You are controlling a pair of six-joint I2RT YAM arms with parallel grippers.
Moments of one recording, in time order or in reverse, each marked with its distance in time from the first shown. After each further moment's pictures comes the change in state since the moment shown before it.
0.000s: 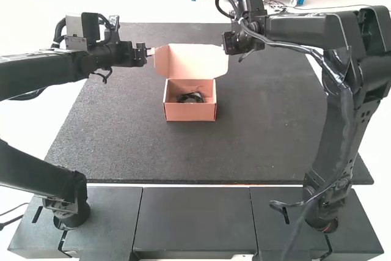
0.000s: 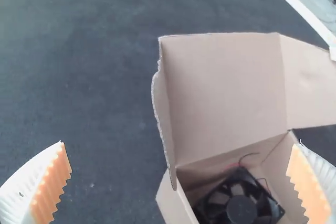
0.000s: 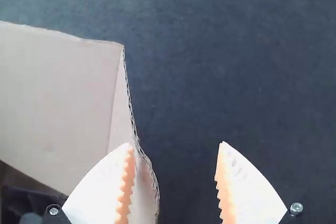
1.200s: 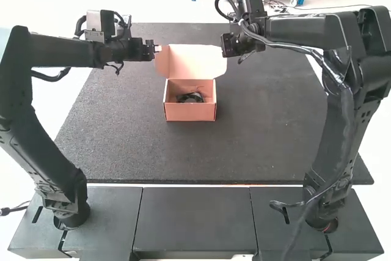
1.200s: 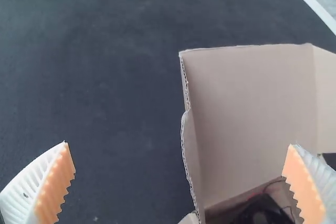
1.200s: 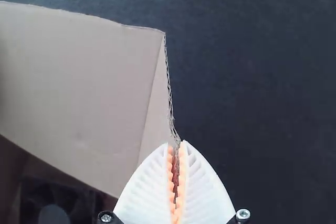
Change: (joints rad) left arm -0.002 0.319 0.192 0.081 0.004 0.000; right arm 0.000 0.000 -0.014 -0.002 -0.090 0.011
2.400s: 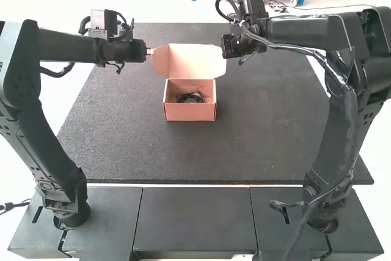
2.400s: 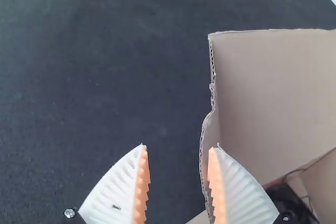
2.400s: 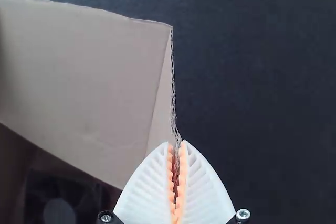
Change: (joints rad) left arm 0.012 0.052 0.047 -0.066 -0.003 0.040; right arm 0.000 -0.020 -0.030 0.010 -0.023 -0.005
